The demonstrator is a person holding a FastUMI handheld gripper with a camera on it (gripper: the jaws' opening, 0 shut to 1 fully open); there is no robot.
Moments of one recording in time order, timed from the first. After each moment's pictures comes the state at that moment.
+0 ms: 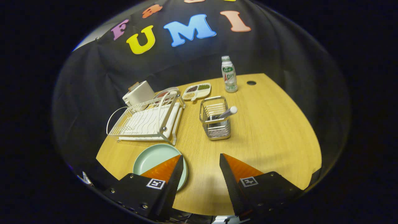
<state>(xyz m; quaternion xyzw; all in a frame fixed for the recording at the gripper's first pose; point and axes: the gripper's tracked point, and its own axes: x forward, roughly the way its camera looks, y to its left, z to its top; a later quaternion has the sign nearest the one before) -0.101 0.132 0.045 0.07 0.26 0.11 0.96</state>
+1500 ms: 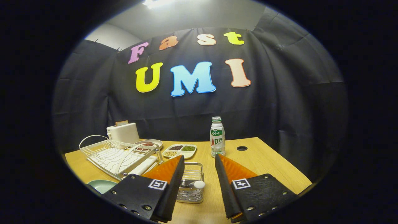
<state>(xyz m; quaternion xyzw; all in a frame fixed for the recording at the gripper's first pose) 0.038 0.104 0.063 0.02 -0.02 0.08 1.00</state>
